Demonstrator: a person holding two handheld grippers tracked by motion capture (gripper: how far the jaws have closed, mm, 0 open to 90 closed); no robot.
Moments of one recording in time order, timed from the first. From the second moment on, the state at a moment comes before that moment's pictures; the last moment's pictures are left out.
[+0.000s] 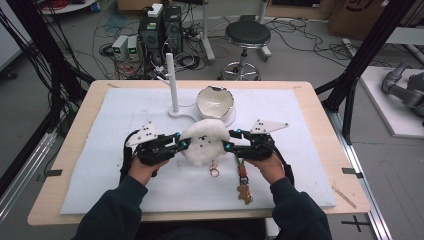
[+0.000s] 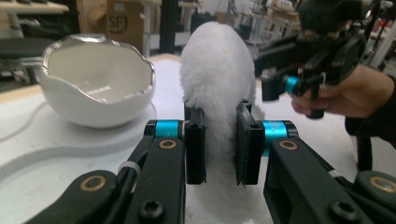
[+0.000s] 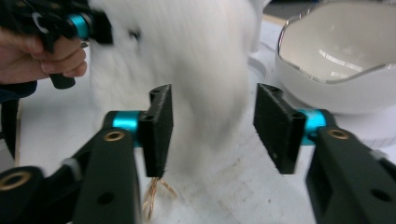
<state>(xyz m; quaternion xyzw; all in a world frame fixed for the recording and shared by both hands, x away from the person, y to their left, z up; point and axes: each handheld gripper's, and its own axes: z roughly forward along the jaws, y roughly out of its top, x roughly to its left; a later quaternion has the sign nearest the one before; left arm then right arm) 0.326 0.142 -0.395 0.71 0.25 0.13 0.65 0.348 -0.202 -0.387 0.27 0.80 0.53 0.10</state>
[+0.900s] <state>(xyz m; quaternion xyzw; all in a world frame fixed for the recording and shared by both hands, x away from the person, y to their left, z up) 0.324 0.137 -0.399 0.73 0.21 0.12 0.64 0.356 -0.208 -0.391 0.29 0.77 0.57 0.05</state>
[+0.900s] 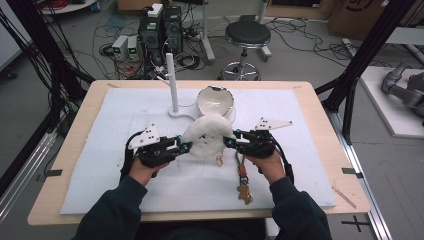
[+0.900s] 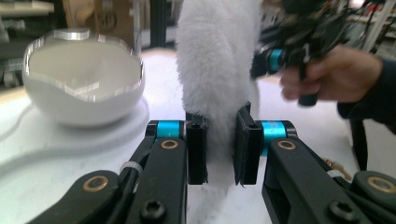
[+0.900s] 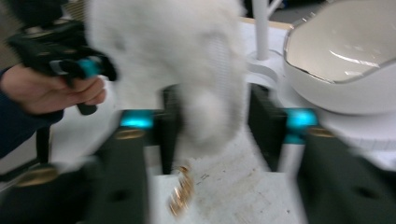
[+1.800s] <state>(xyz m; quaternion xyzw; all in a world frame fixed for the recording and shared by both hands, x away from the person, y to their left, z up) 0.341 0.180 -0.405 0.72 0.35 0.19 0.57 0.373 -0.191 -0.343 0.23 0.80 0.53 0.18</state>
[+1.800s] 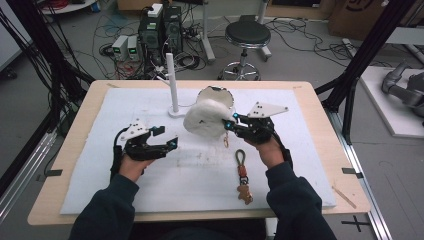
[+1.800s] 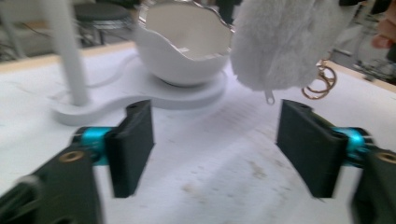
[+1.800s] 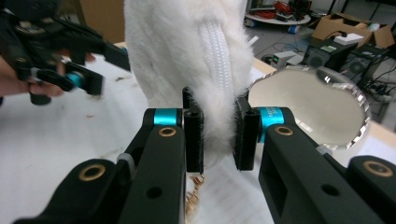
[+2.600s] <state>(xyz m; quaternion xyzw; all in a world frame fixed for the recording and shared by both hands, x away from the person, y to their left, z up) 0.349 0.222 -0.413 0.69 0.40 0.20 0.56 0.461 -0.162 -0.298 0.20 0.82 0.46 0.27</state>
